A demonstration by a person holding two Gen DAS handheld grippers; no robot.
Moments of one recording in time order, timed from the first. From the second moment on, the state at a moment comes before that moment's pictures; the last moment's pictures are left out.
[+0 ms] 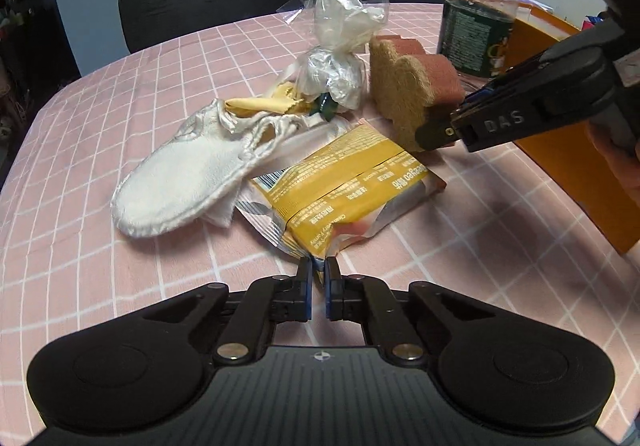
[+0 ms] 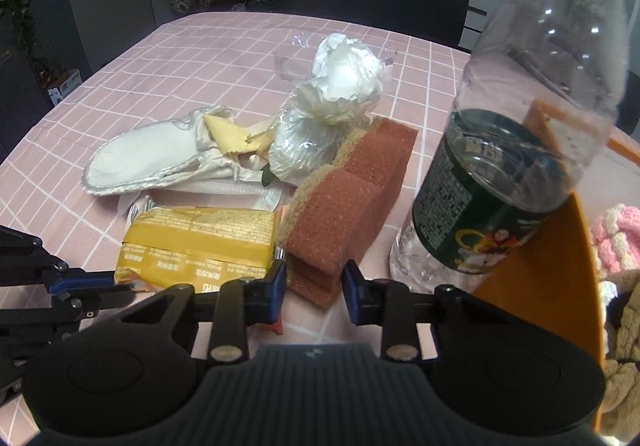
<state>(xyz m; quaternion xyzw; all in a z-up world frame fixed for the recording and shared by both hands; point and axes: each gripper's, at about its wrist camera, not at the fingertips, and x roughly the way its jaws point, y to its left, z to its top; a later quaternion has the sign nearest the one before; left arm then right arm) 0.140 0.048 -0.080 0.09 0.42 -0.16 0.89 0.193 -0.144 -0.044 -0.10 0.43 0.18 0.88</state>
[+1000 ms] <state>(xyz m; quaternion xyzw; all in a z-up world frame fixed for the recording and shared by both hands) 0.064 0.008 -0.042 0.15 0.38 -0.22 0.89 0.103 -0.174 -0.011 -0.16 0.42 0.24 0.86</state>
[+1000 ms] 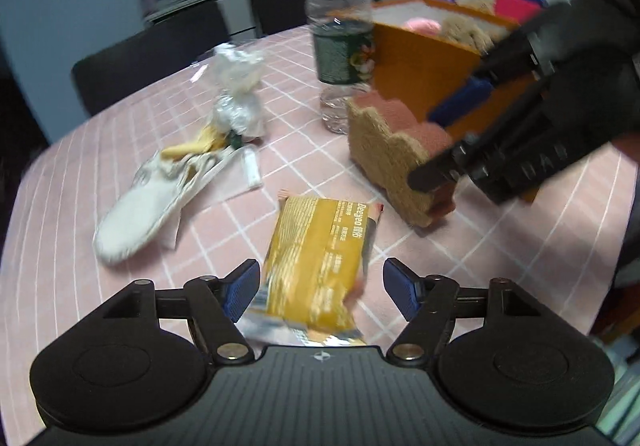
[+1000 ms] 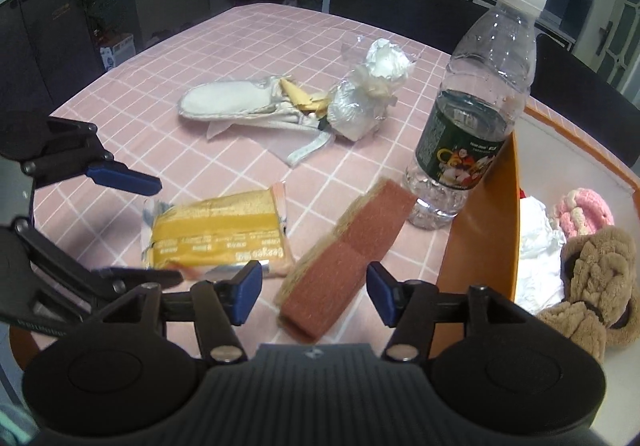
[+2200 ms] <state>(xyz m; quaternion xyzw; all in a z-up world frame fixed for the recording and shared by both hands) 0.110 -0.002 -0.074 0.12 0.42 -0.21 0.87 0.124 -0.183 -0.017 -0.13 0.43 0.23 0.86</state>
